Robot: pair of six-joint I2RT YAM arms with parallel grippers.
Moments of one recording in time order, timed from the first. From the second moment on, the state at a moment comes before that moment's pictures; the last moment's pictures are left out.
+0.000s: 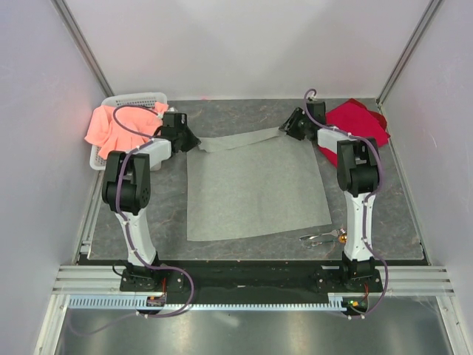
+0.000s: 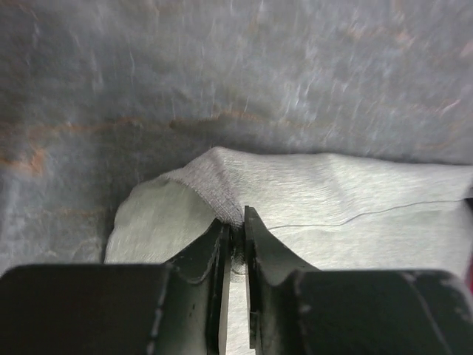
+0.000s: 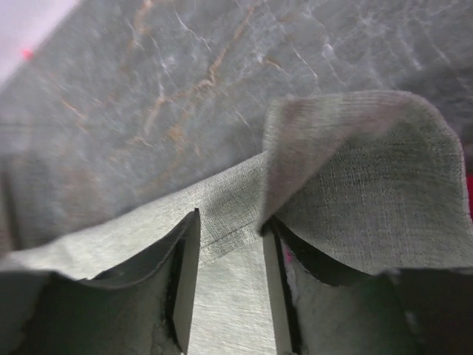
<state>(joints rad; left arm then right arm) -0.14 2.01 1.31 -0.03 0.08 -0.69 0.14 2.30 1.64 0.02 -0.22 0.65</state>
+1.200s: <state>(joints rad) -0.59 1.63 1.02 -0.15 -0.02 -0.70 0.13 1.69 1.08 -0.39 -0.14 0.42</state>
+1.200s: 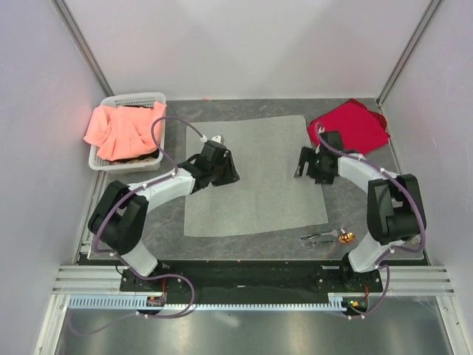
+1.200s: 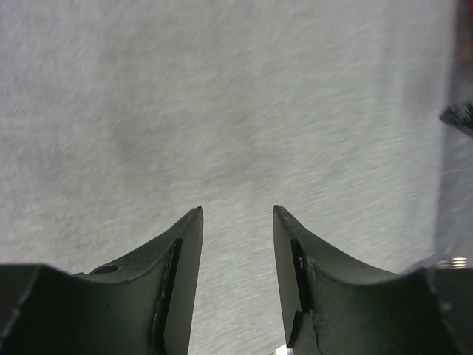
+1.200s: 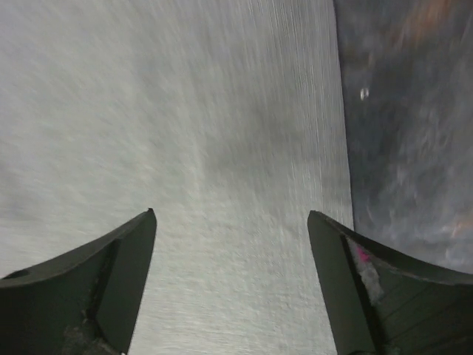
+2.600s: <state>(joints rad) -0.48 0.98 0.60 -0.48 -0.09 -0.81 0.12 1.37 0.81 -0.56 0.17 0.50</state>
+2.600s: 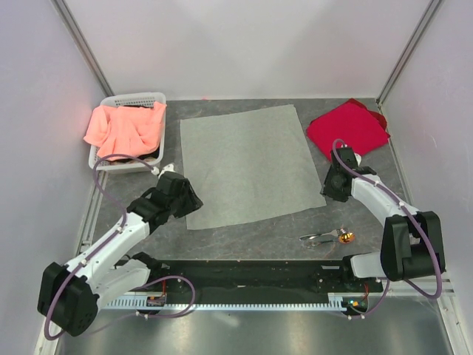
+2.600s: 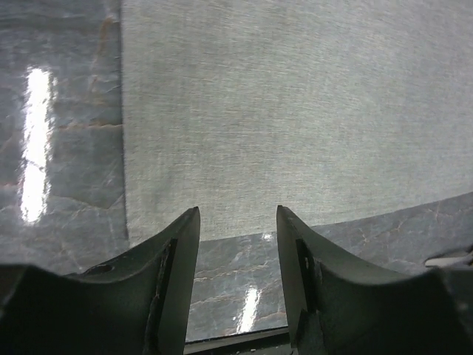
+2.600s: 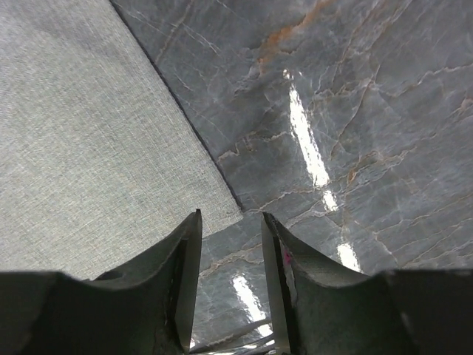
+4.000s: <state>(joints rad) -0.52 1.11 0.63 -0.77 -0.21 -1.03 0.19 1.45 0.74 -0.48 0.21 0.64</state>
